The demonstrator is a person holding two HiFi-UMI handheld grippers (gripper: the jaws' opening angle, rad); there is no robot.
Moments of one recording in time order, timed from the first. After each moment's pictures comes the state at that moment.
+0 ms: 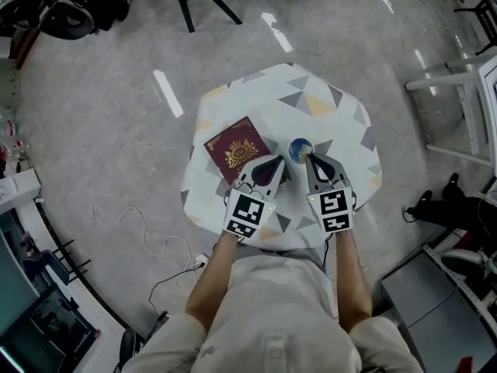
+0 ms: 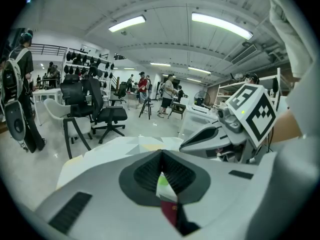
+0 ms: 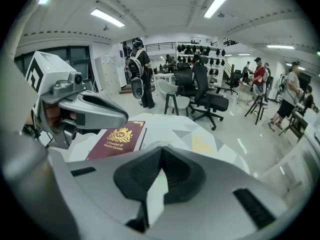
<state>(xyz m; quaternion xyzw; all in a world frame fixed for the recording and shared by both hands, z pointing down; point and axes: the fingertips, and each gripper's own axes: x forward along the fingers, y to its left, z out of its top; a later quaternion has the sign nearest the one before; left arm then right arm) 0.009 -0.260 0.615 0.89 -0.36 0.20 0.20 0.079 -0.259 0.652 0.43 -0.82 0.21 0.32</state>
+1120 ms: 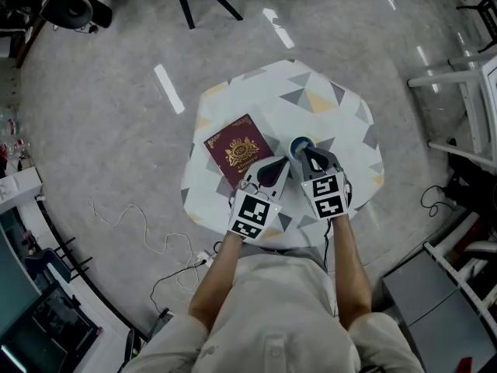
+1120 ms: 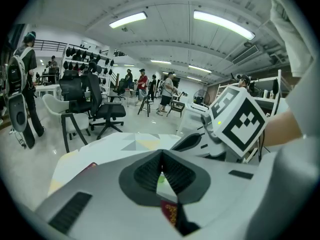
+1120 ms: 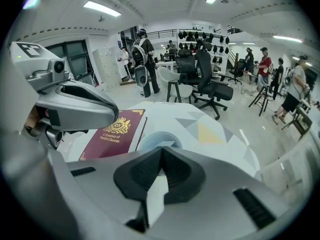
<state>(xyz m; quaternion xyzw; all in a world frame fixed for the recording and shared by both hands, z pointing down) 0.021 -0.252 0.624 0.88 -0.35 0.21 0.22 0.069 -0.262 0.692 0.40 -0.80 0.25 0.37</state>
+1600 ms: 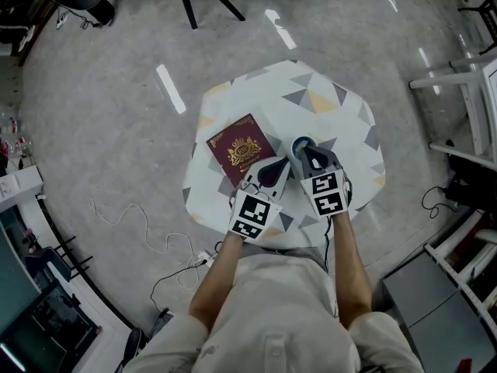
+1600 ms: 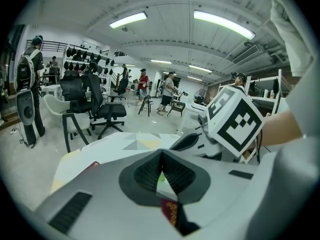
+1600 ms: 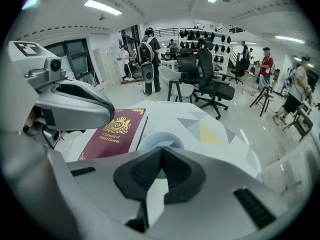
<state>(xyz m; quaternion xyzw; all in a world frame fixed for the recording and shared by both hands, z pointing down) 0.016 -0.251 0.623 0.88 -0.36 0.21 0.22 0.064 -0.263 0.699 0.39 -0.80 0.25 0.37</state>
